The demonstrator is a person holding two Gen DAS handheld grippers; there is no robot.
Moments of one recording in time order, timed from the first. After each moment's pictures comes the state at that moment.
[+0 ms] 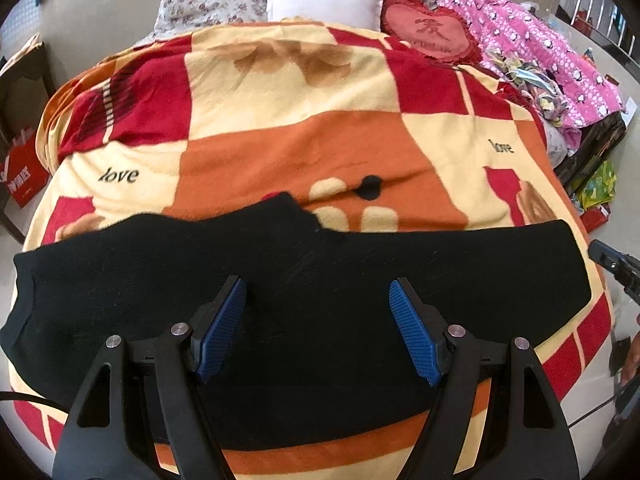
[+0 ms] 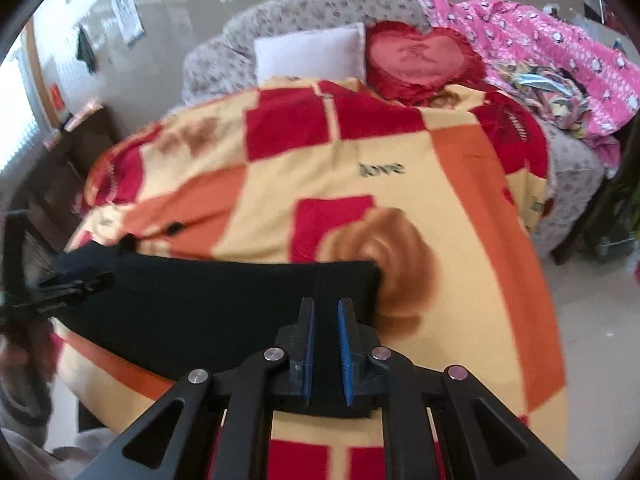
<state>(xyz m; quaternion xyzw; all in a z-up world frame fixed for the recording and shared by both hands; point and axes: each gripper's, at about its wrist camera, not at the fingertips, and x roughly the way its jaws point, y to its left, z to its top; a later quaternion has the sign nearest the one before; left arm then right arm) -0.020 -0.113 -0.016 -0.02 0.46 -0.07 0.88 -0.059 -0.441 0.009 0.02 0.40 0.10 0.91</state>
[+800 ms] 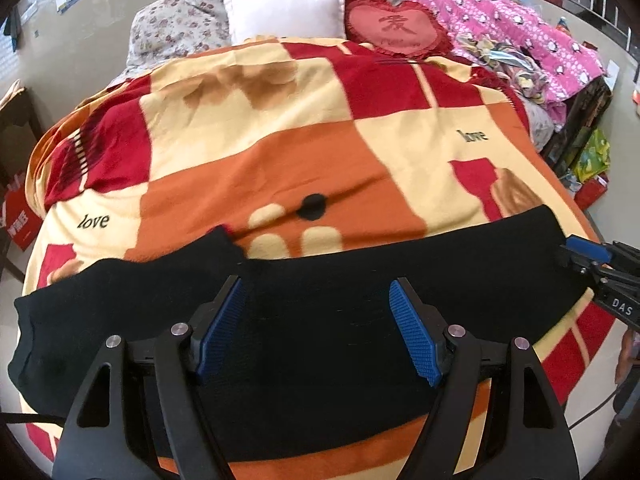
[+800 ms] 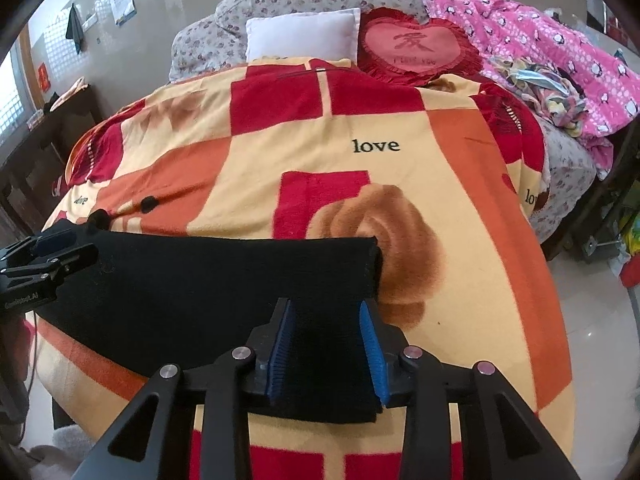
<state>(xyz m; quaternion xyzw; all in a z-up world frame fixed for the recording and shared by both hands) -0.016 -0.163 -0.009 0.04 0.44 -0.10 0.89 -0.051 -0.432 -0.016 -0.02 0.42 0.06 0.91</state>
